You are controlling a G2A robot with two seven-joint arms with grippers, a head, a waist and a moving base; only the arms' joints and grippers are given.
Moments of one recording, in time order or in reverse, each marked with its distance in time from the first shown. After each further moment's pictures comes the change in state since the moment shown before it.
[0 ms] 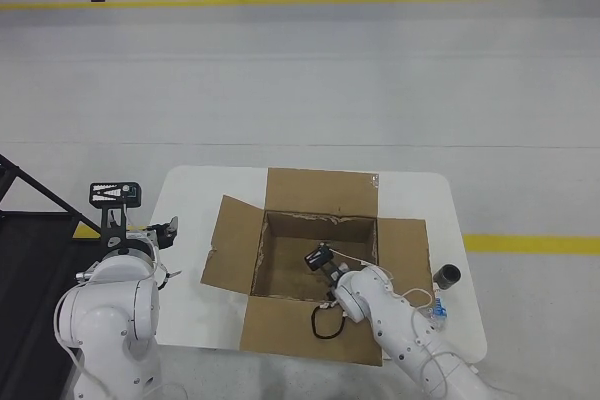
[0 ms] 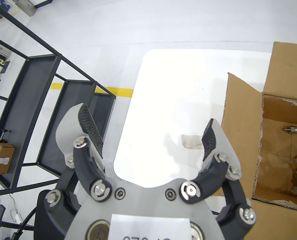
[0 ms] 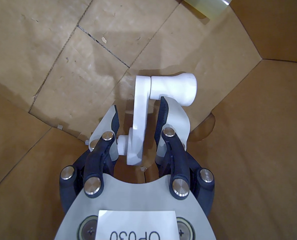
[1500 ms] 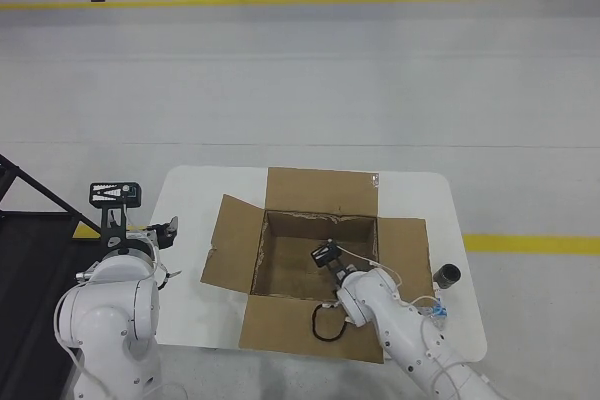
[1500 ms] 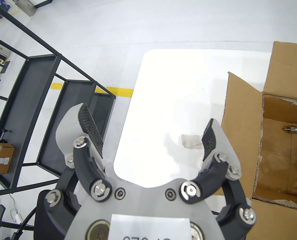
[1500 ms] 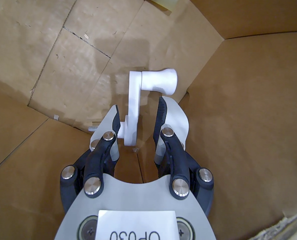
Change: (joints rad) left arm 0.000 0.000 0.000 0.000 0.000 0.000 0.000; right arm -0.045 0.047 0.004 -0.173 -0.047 0.114 0.097
